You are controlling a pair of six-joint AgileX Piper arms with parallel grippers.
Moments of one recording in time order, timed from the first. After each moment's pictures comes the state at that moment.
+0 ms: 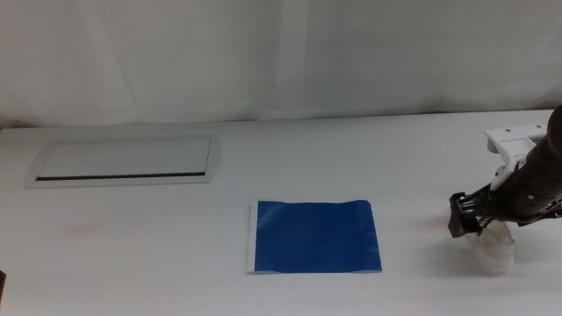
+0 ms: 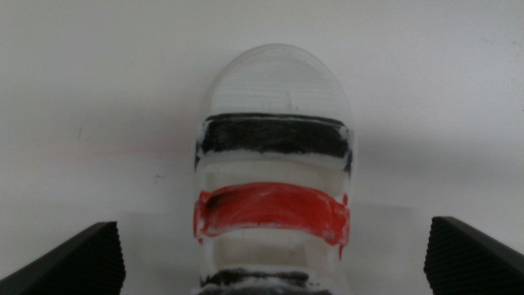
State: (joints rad) left arm -0.04 0.01 0.00 0.23 0.10 -0.44; right arm 0.18 1.78 -1.02 0.05 0.68 -0.12
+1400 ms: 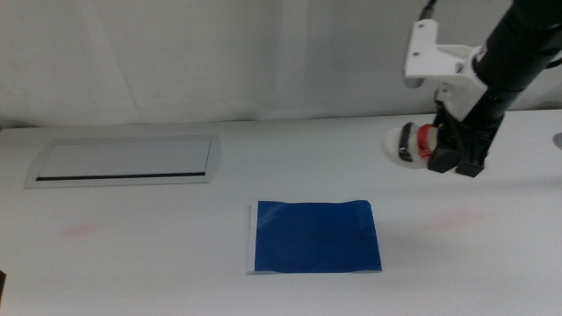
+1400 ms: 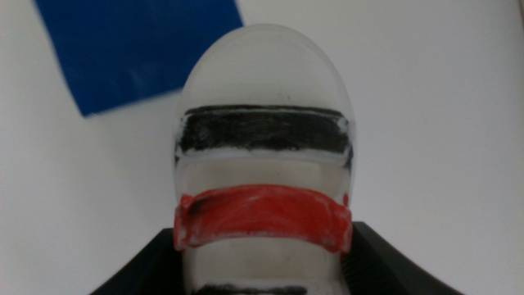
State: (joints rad) left arm -0.04 0.01 0.00 0.23 0.10 -0.44; right arm 0.40 1.76 -1.55 0.07 1.20 -1.01
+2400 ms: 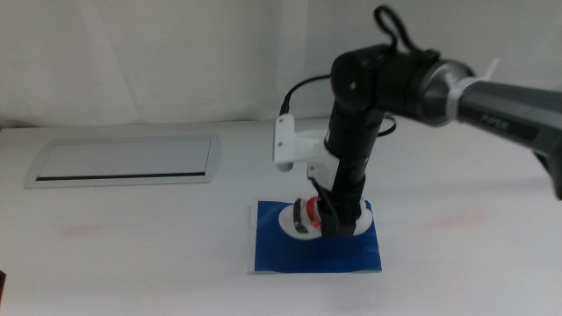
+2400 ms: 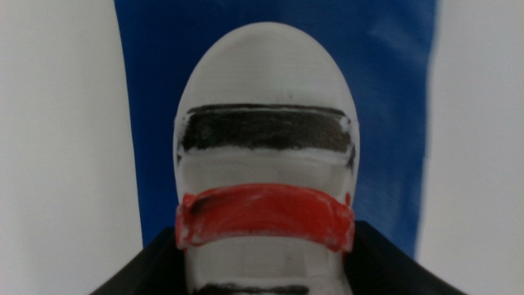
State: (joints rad) left arm -0.04 0.01 0.00 0.23 0.10 -0.44; right arm 0.68 2.16 -1.78 0.13 1.22 -1.02
